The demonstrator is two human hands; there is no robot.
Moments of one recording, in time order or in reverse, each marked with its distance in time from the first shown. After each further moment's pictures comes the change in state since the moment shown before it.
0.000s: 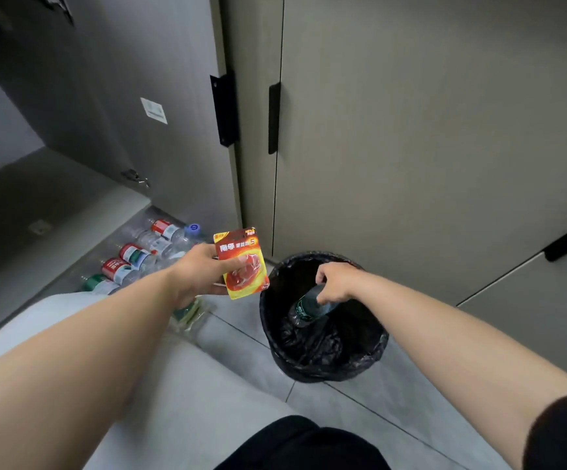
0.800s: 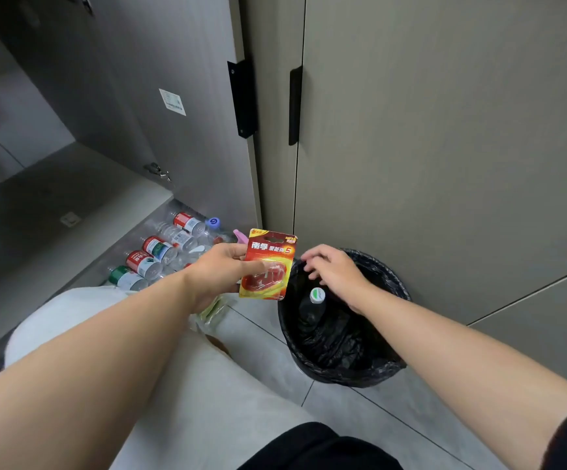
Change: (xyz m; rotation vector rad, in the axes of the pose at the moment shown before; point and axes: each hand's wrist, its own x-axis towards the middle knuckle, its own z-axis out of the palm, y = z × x) left_hand -0.009 0.004 0.006 -0.038 -0.033 -0.036; right_hand 0.029 -0.027 0.035 0.855 0.233 -0.235
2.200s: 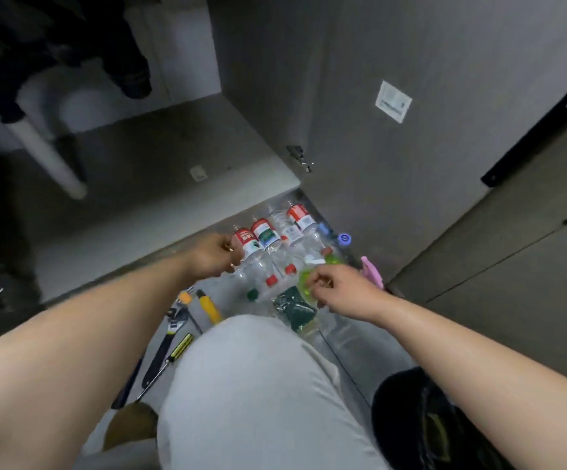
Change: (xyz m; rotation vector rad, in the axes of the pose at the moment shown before) left_hand 0.042 -0.116 -0.271 0.238 0.403 -0.104; right_hand 0.084 -0.134 0.203 -0.596 -0.568 -0.208
